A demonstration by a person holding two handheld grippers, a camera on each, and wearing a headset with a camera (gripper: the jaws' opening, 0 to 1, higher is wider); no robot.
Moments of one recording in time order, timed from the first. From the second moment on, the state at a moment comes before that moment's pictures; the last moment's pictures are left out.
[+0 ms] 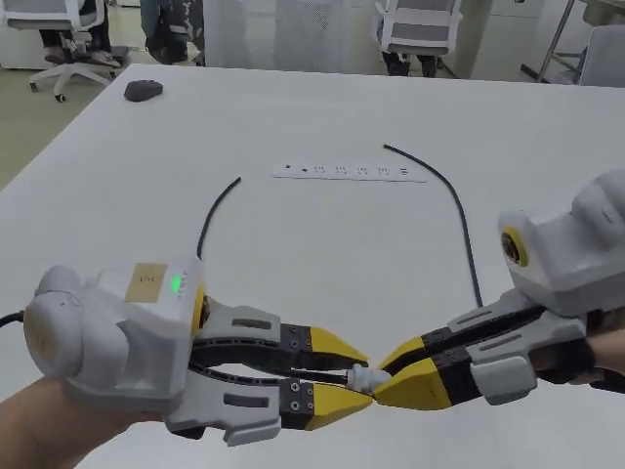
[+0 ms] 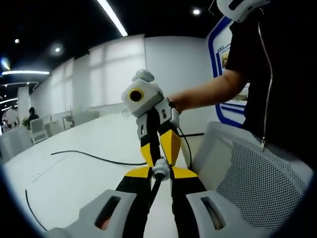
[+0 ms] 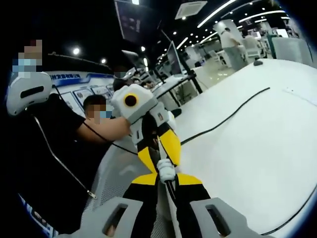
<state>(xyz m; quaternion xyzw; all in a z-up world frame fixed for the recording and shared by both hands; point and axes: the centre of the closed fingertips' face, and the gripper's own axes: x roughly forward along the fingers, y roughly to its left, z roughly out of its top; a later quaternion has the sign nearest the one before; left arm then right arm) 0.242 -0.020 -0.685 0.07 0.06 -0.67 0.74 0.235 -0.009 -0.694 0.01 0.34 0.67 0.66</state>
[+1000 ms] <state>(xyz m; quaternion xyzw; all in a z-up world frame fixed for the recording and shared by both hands) 0.238 -0.023 -0.682 0.05 0.06 -0.68 0.73 0.233 -0.012 -0.693 0.09 0.37 0.67 0.64</state>
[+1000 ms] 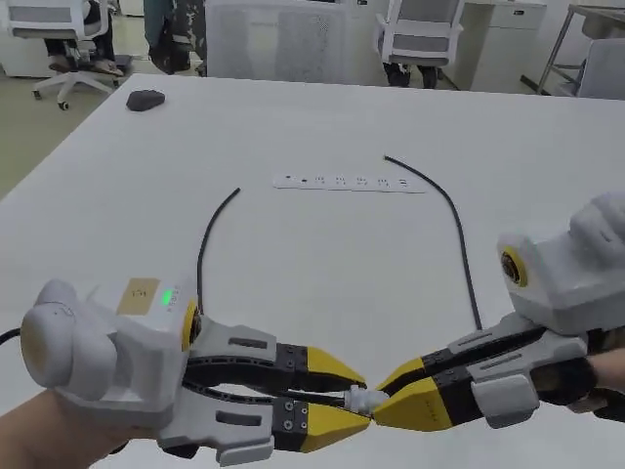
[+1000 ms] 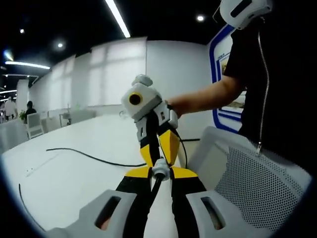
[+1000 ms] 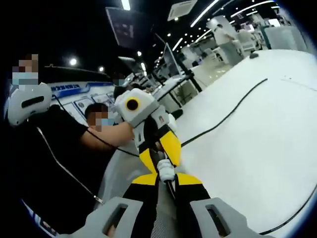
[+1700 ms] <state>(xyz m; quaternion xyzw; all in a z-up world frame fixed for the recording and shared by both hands) 0.252 -0.012 -0.686 -0.15 0.20 -0.64 0.72 0.238 -0.005 -0.689 -0.27 0.12 0.67 0.68</state>
